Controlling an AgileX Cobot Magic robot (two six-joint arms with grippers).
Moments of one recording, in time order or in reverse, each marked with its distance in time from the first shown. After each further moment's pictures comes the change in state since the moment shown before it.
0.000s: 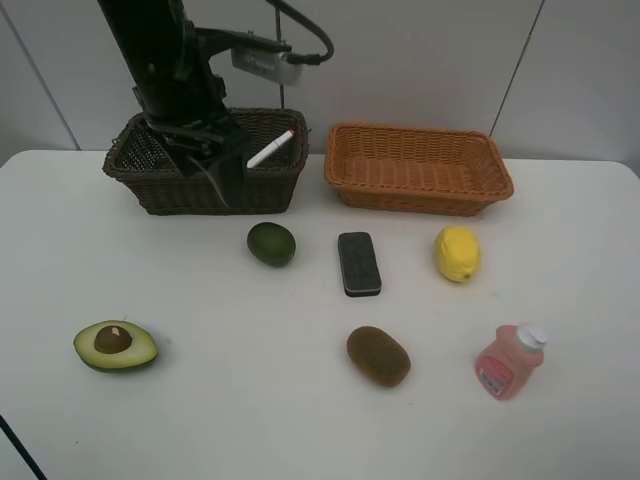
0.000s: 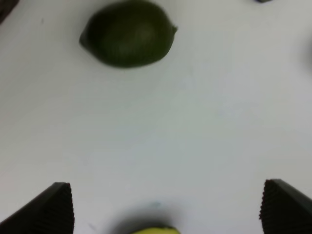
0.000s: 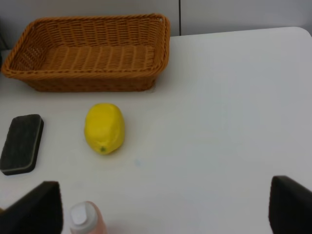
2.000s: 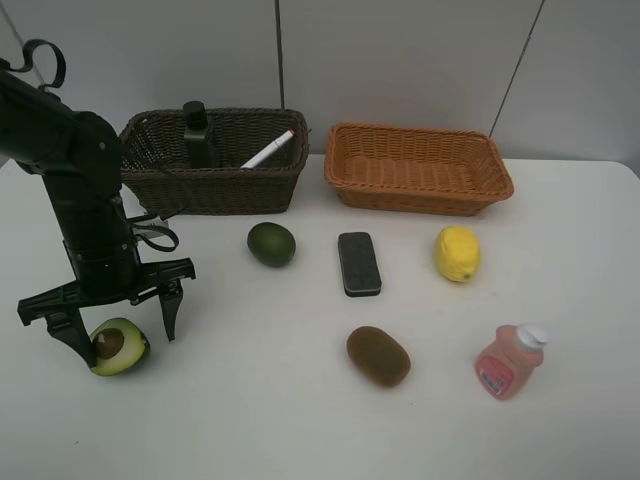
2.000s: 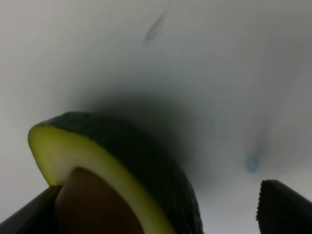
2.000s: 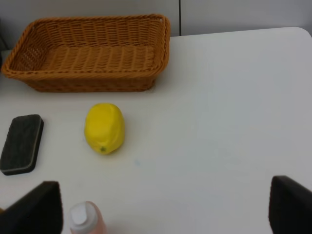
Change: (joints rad) left arm 0.182 0.113 0.567 -0.069 -0.330 -0.989; right arm 0.000 0.000 0.000 0.000 0.000 0.000
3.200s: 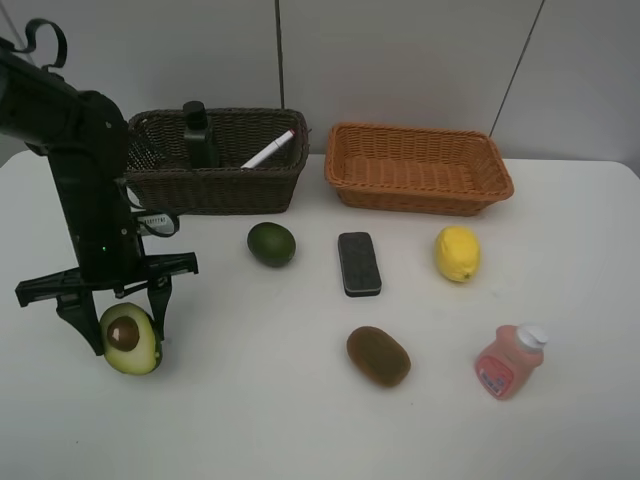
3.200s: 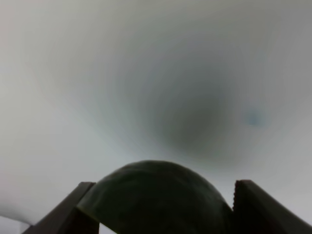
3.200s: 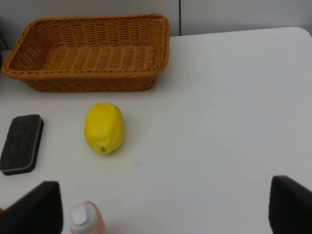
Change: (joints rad) left arm 0.005 -0.005 -0.099 -0.037 0.167 0.142; right arm 0.000 0.000 0.000 0.000 0.000 0.000
